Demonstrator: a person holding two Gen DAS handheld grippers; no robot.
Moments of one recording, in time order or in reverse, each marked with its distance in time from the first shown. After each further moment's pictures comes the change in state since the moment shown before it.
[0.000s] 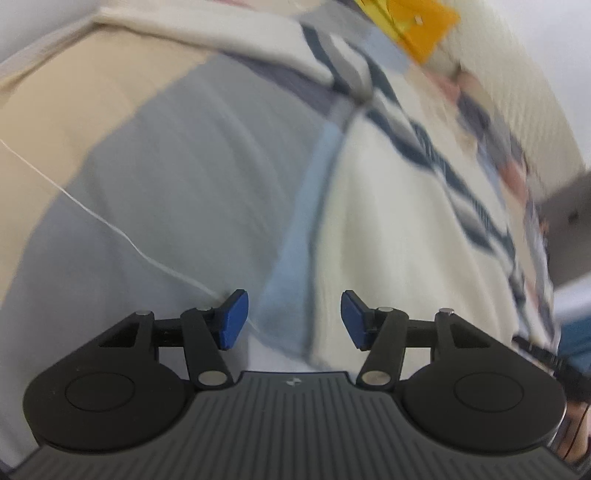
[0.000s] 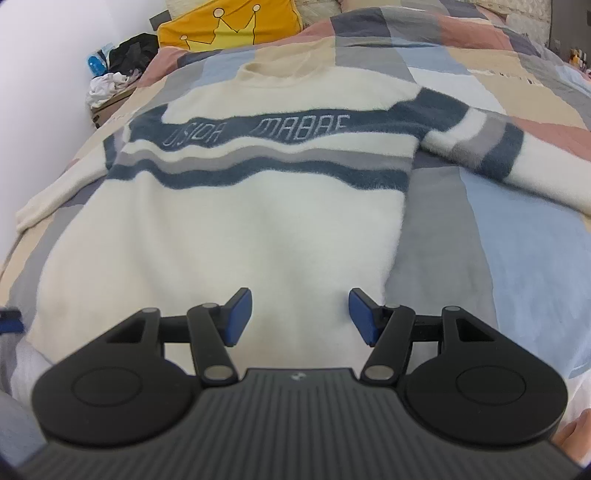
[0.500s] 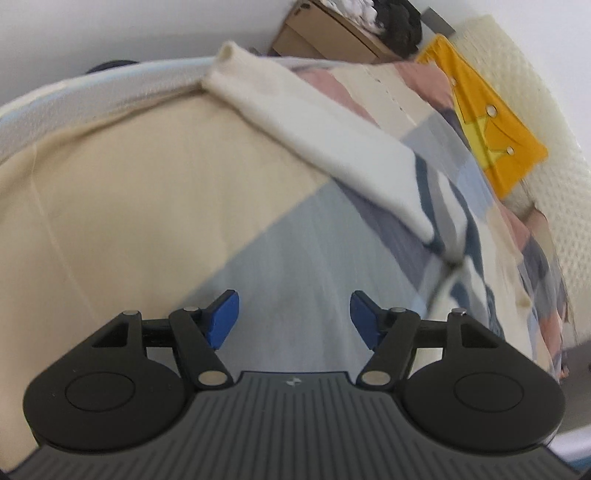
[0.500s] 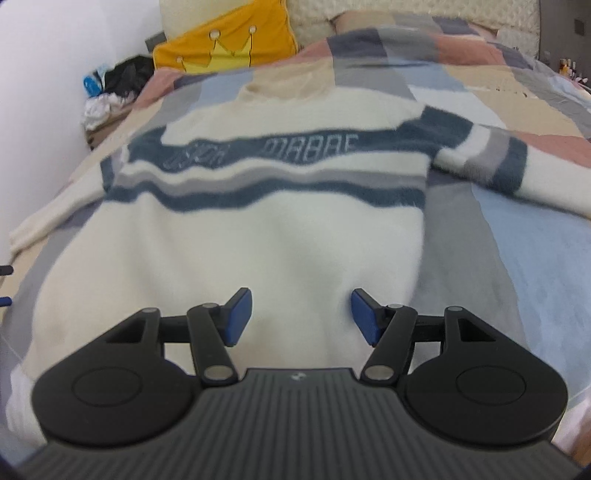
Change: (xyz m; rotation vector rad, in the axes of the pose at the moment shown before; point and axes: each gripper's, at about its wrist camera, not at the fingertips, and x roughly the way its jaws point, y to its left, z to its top) left arm 0.006 0.060 0.094 -0.321 -0.237 0.146; right arm 0.011 0.023 -0.002 0.037 -0.102 -0.023
